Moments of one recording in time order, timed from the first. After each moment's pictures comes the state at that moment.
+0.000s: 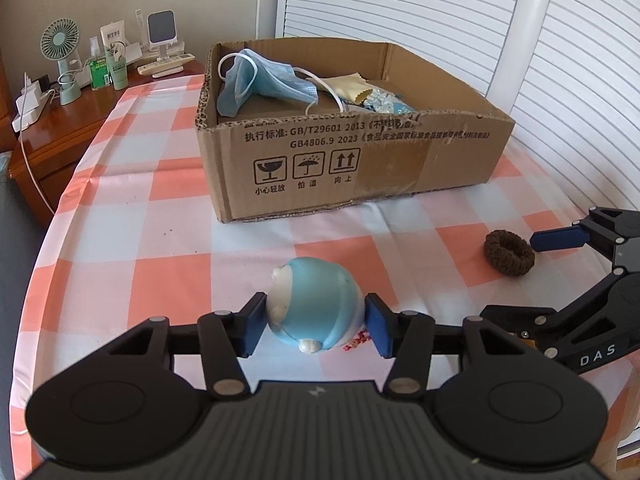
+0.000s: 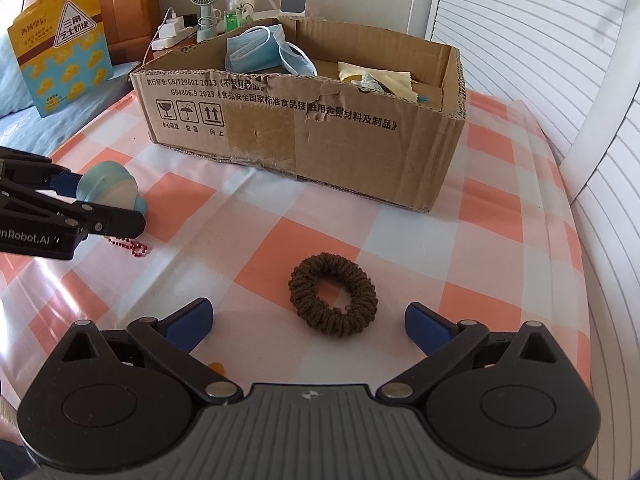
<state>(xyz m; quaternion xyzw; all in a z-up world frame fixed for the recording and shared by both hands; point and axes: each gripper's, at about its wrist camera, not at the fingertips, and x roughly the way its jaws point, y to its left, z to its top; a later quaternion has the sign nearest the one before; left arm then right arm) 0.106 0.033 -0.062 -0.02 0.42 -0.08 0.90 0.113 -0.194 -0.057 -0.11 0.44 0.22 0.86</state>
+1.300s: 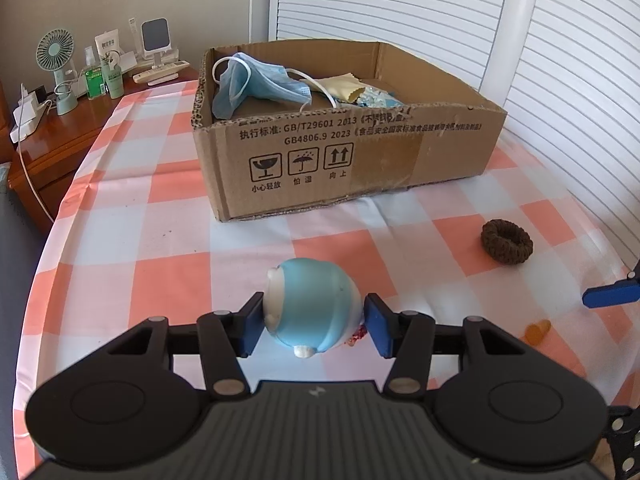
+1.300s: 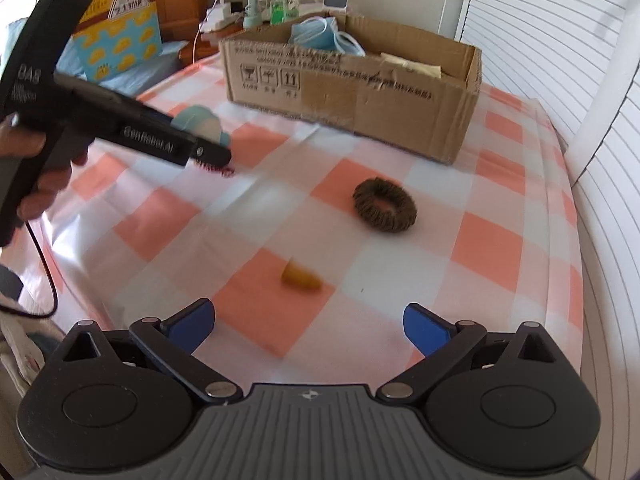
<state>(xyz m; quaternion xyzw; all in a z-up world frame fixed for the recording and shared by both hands) 0.101 0.032 -0.063 0.00 0.41 -0.09 0.91 0.033 -0.208 -0.038 -0.14 0.45 0.26 0.84</state>
